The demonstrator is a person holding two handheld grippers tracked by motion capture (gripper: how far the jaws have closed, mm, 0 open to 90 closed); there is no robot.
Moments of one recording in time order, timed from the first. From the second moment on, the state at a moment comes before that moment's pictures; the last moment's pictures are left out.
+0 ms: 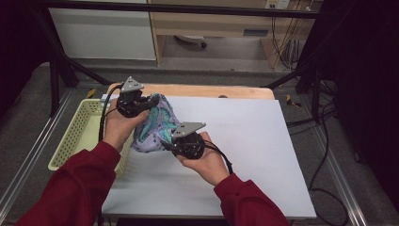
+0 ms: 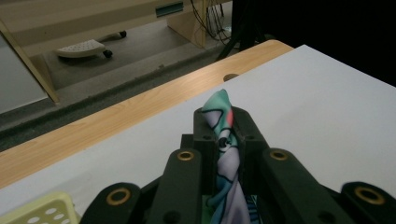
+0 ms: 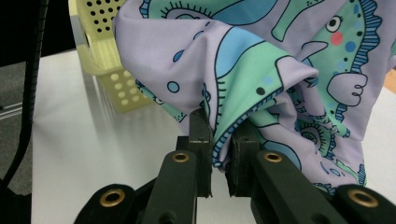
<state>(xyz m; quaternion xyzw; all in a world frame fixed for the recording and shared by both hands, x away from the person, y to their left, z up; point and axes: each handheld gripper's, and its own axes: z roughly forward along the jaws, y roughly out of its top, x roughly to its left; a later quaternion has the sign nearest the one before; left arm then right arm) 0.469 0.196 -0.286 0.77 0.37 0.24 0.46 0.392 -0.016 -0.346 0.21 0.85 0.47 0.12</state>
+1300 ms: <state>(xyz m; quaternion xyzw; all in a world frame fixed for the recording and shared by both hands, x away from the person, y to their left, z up) 0.462 0.277 -0.262 0.73 0.41 0.28 0.48 0.412 0.066 -0.331 0.17 0.84 0.50 0.13</state>
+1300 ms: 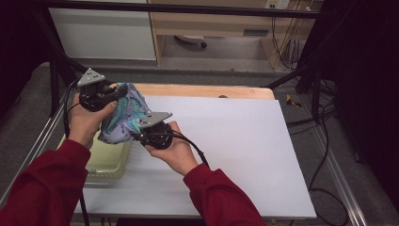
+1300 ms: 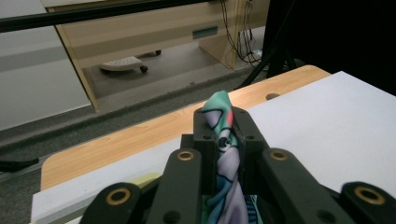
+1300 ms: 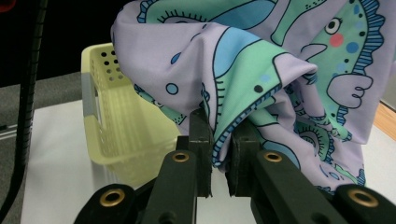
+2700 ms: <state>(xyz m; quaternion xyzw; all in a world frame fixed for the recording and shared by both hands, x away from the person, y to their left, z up) 0.457 0.319 -0.267 0.72 0.43 0.29 0.47 0.415 0.116 -0.341 0.16 0.83 0.52 0.11</state>
